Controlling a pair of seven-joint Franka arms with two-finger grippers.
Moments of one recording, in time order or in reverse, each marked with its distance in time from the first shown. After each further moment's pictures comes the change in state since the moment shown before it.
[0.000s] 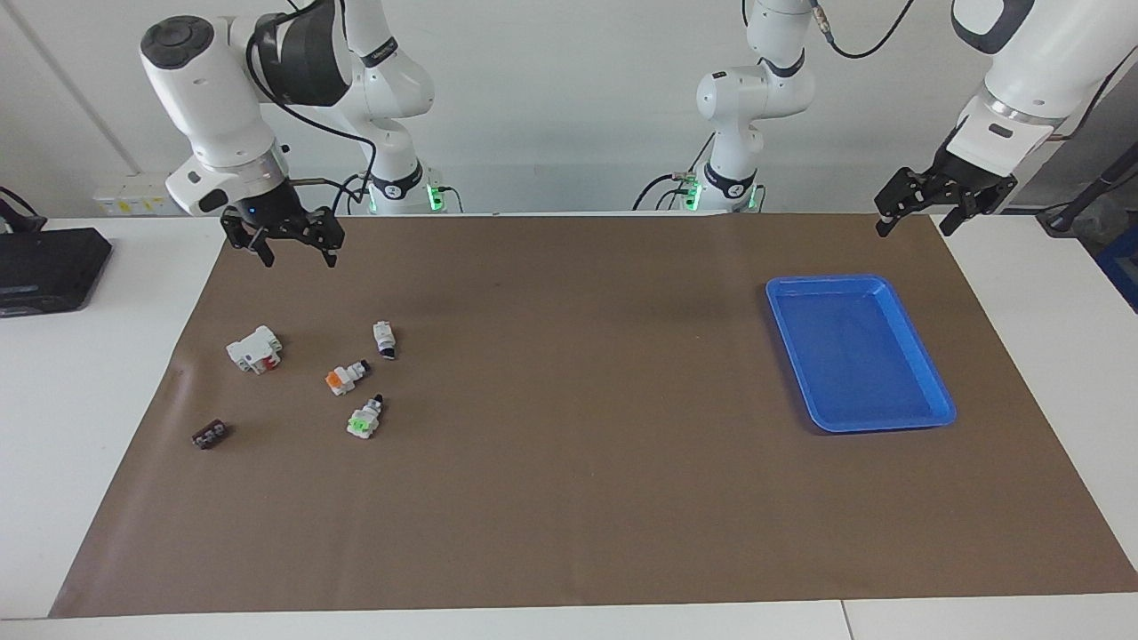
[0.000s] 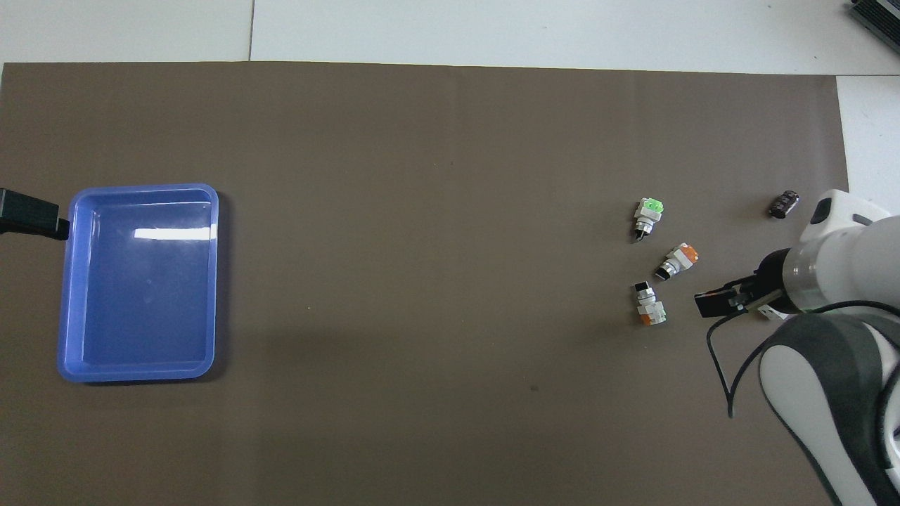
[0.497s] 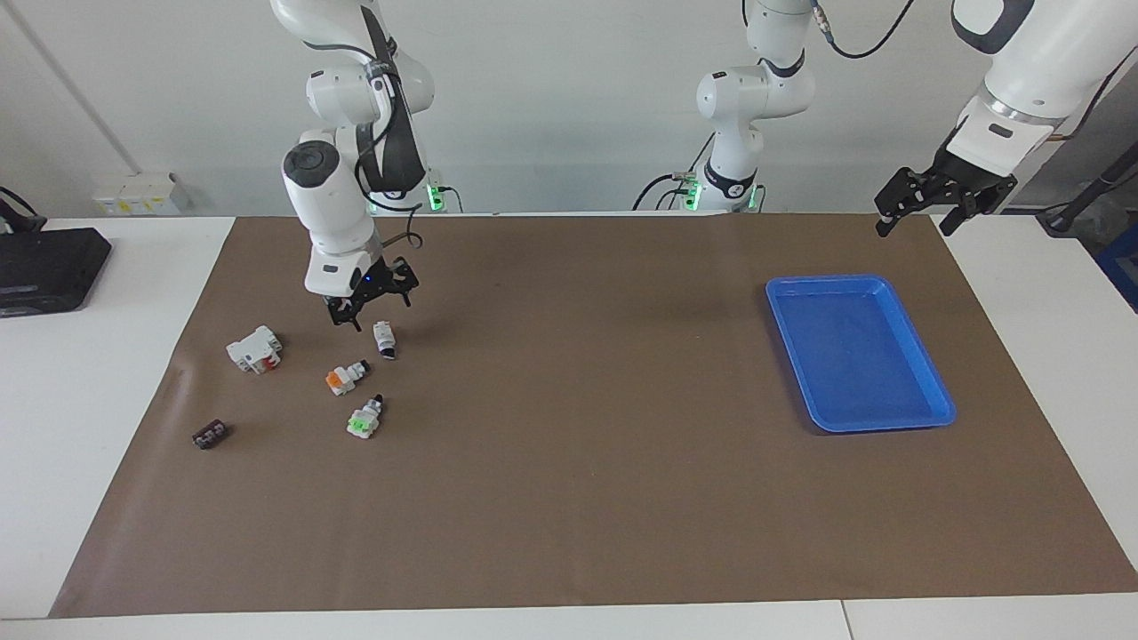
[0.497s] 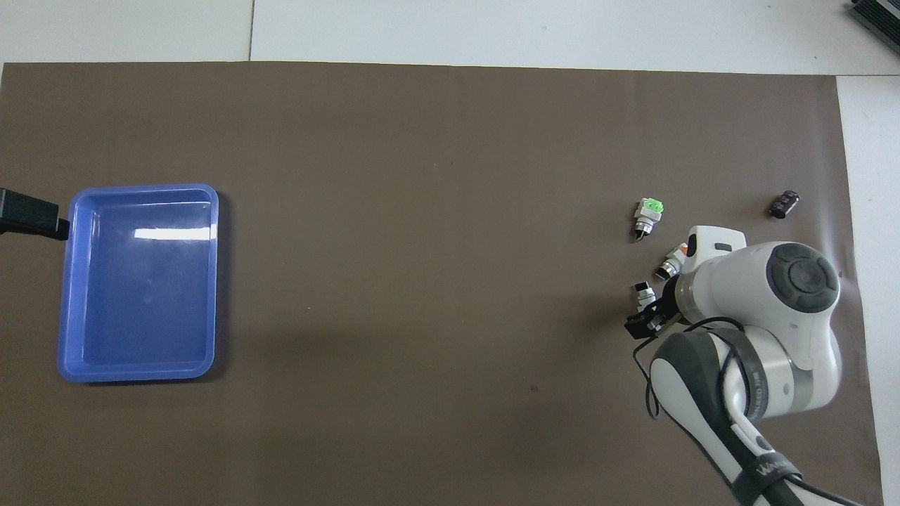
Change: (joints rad) left arm 0.000 0.000 0.000 0.000 0.000 0.000 0.000; right arm 0.086 0.151 -0.001 -0.162 0.000 0.266 -0.166
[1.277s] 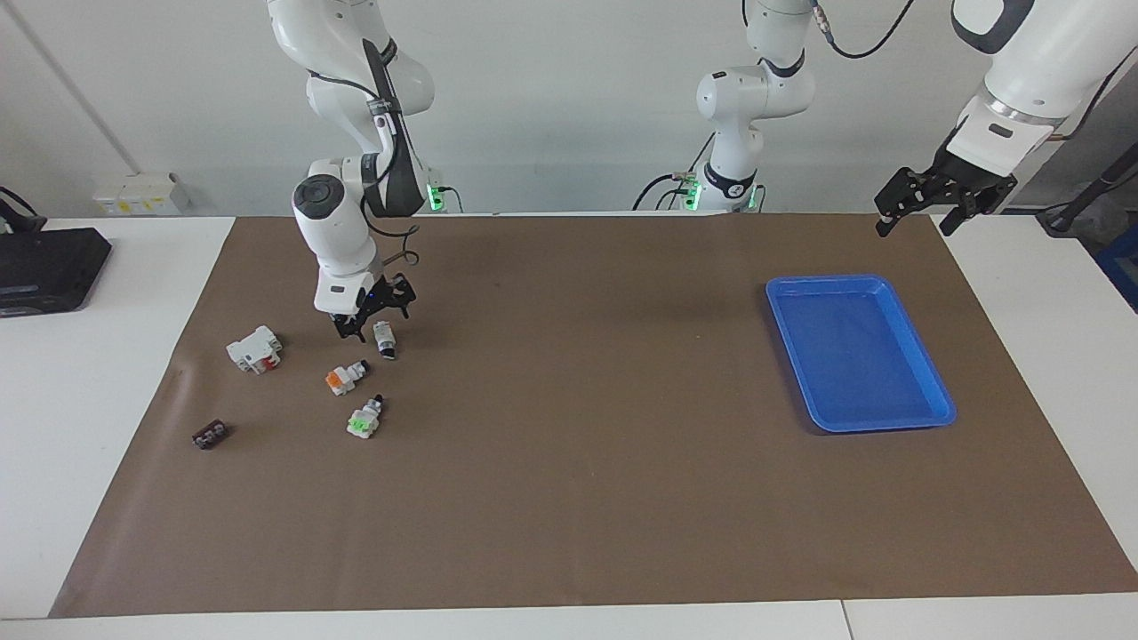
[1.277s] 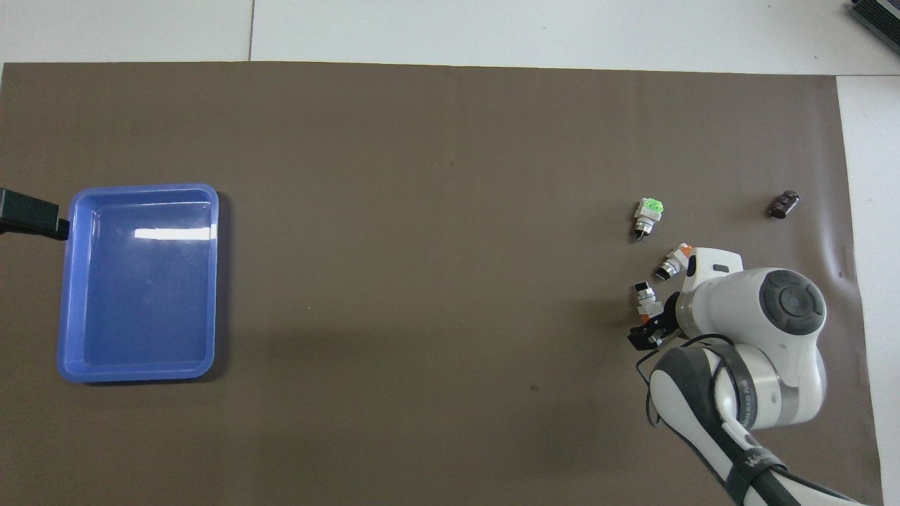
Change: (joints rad) left arm 0.000 0.000 0.000 0.000 0.000 0.000 0.000; right arm -0.022 0.005 -0.004 -0.120 0.001 0.153 0.030
